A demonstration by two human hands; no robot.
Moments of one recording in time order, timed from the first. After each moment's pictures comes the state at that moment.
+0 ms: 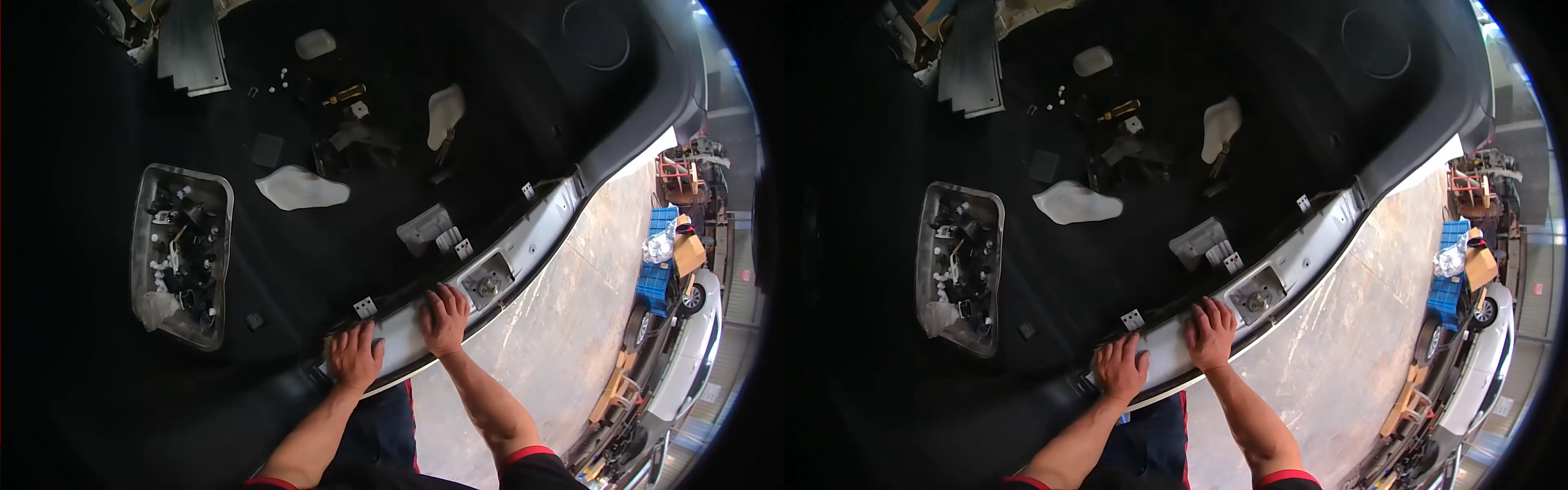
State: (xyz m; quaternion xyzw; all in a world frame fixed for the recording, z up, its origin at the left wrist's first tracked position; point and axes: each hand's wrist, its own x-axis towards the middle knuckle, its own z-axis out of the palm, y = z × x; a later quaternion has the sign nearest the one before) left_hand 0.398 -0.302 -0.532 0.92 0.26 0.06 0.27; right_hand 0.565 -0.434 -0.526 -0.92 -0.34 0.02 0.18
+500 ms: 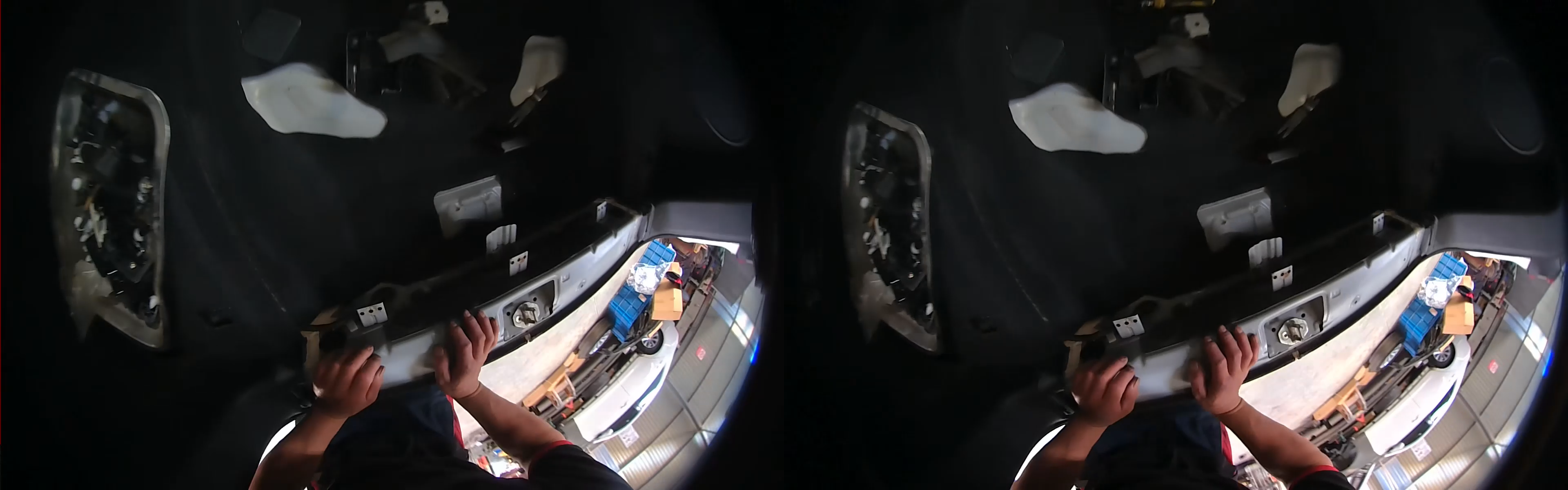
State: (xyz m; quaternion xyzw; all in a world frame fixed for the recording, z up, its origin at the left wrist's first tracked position) left_hand 0.393 -0.299 -0.555 0.87 0.29 0.11 0.37; right_hand 0.576 -0.442 -0.537 -0.88 -0.42 0.18 0.13
